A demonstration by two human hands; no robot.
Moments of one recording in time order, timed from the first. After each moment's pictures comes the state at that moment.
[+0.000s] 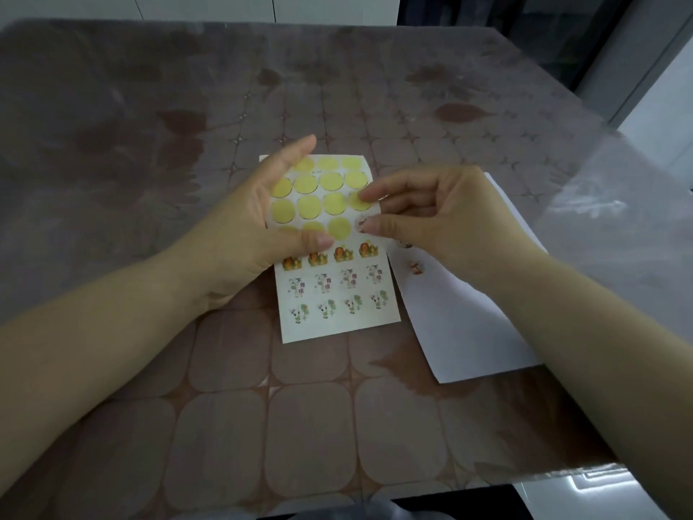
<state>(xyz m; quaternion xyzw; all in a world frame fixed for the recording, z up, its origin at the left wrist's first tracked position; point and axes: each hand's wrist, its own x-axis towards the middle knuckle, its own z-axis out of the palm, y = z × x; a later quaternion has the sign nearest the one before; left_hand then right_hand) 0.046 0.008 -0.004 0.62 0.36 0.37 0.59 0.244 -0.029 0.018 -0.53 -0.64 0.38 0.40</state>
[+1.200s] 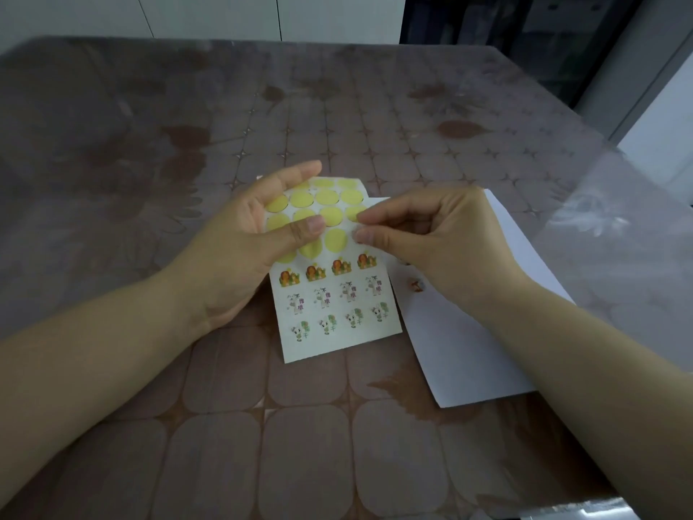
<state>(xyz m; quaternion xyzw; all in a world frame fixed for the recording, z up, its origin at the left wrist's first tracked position) 0.049 0.002 0.001 0.56 0.36 0.41 0.62 0.237 -0.029 0.011 -0.49 -0.62 0.37 0.48</state>
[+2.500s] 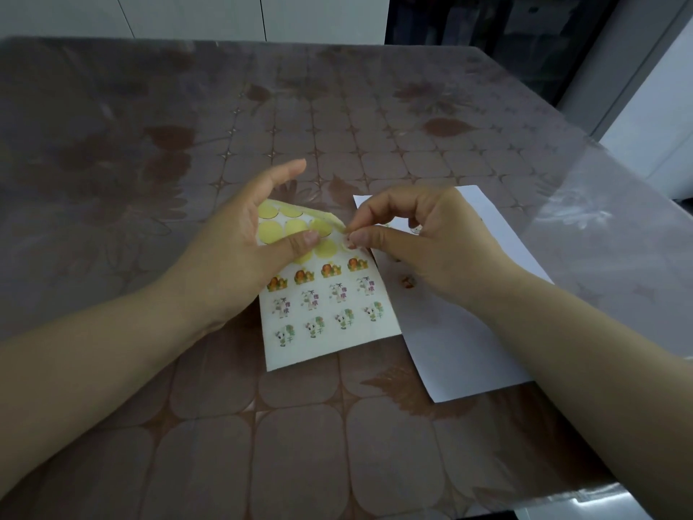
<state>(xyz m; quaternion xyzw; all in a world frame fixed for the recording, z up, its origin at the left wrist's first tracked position) 0.050 0.001 -0.004 0.69 0.43 0.38 0.44 0.241 -0.028 0.012 -0.55 -0.67 0.32 0.38</state>
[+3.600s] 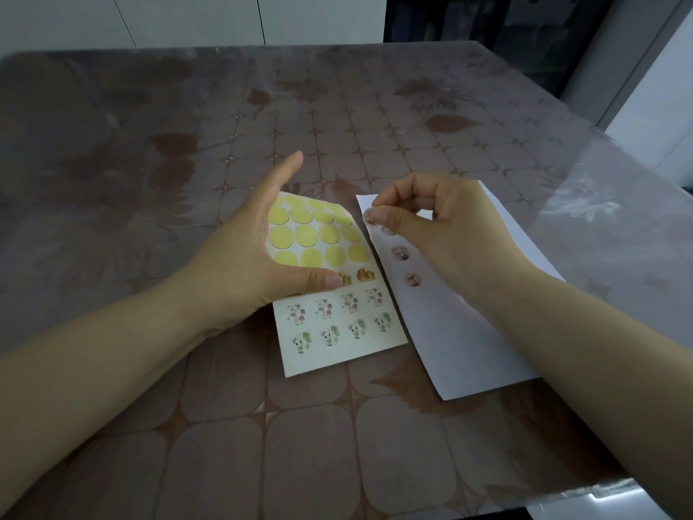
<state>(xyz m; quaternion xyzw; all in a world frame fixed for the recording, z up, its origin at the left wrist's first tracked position) 0.046 -0.001 0.002 0.71 0.45 0.30 0.46 0.239 -0.029 0.013 -0.60 -0.60 0.29 0.45</state>
